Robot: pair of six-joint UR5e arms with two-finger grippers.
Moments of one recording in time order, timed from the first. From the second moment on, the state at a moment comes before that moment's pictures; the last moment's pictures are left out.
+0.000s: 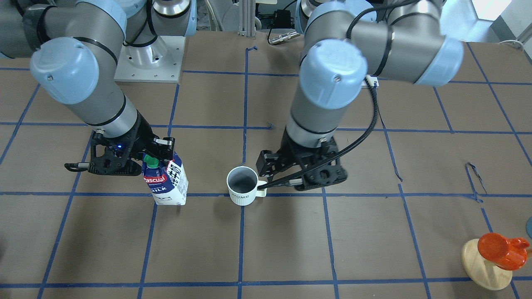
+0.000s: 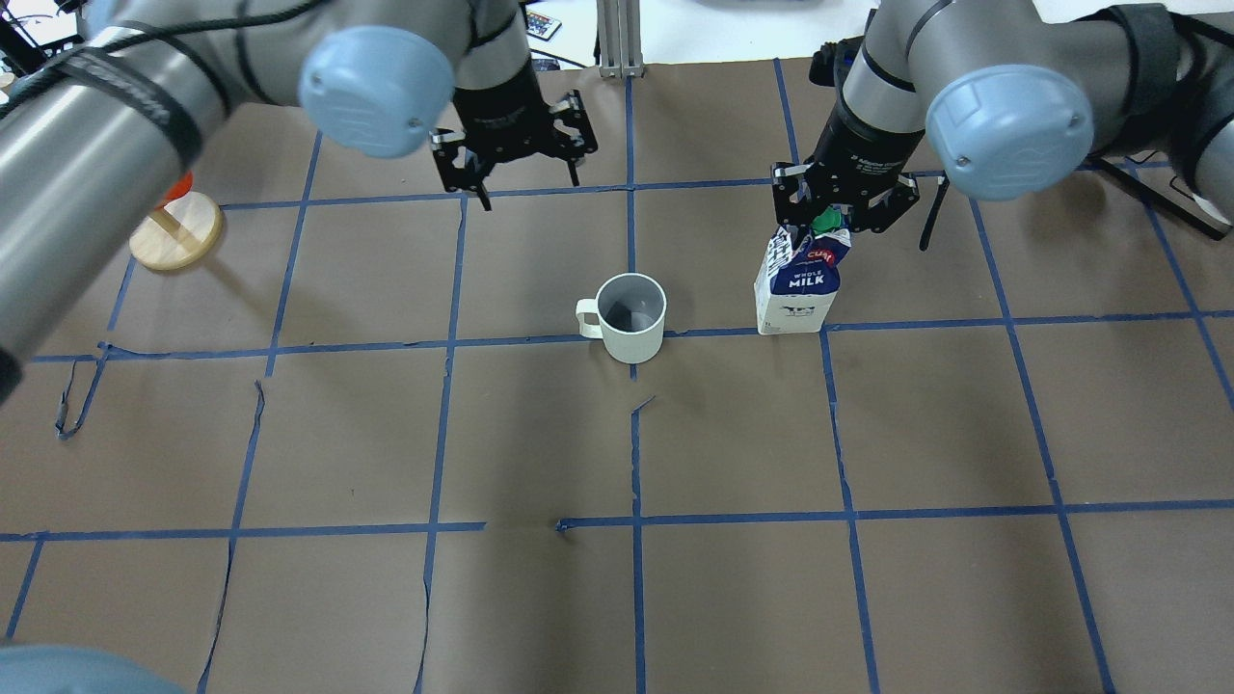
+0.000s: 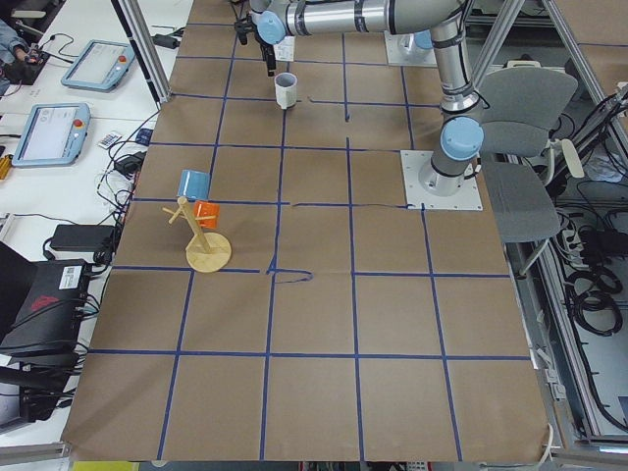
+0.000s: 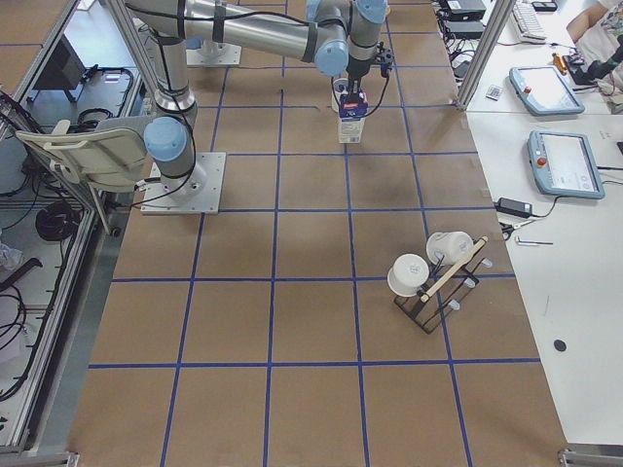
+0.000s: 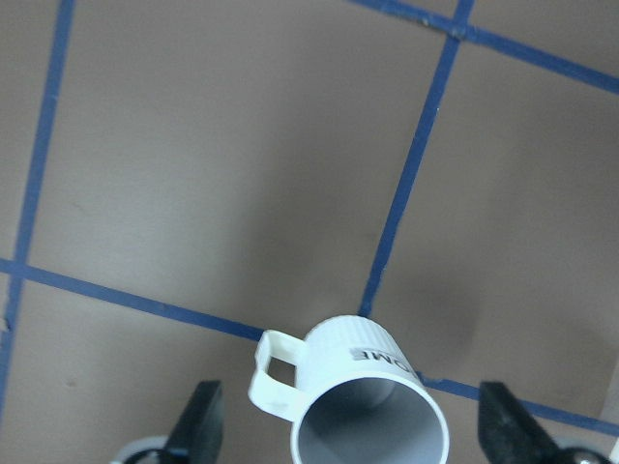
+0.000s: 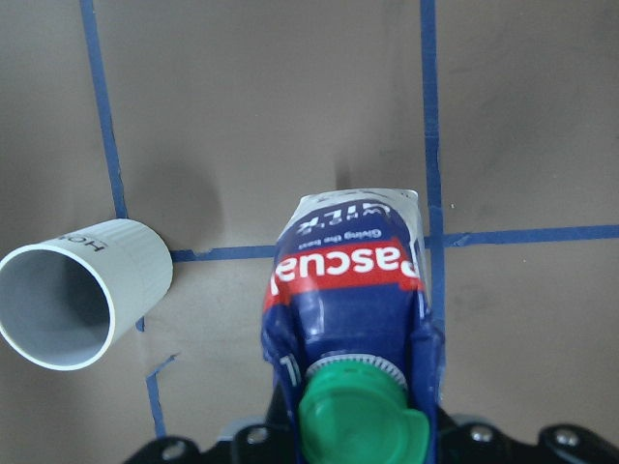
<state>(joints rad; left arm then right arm) -1.74 -1.89 -1.35 -1.46 1.51 -0.39 1.61 -1.34 1.61 -1.79 -1.44 0.12</state>
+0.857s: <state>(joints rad) -1.57 -1.55 -1.60 -1.58 1.63 -0.08 1.73 -1.27 1.61 -1.90 -1.40 0.35</state>
